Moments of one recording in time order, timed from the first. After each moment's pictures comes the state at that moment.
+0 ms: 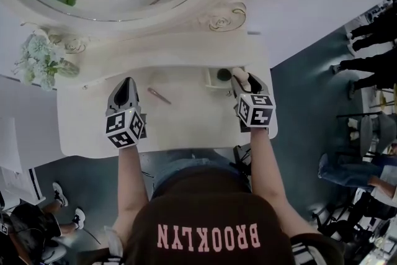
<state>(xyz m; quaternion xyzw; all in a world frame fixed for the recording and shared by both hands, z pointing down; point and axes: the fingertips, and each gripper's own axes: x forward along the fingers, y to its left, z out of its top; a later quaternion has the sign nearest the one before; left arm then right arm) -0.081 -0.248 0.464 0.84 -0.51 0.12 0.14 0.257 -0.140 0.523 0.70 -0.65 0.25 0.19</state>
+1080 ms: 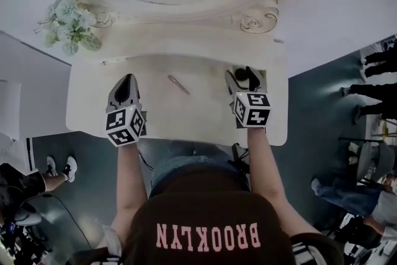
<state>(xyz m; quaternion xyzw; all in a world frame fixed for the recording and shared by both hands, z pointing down) -0.160 -0.222 0.459 0.80 -0.58 0.11 0.14 0.164 -0.182 0.502 0.64 -0.73 0.19 0.17</state>
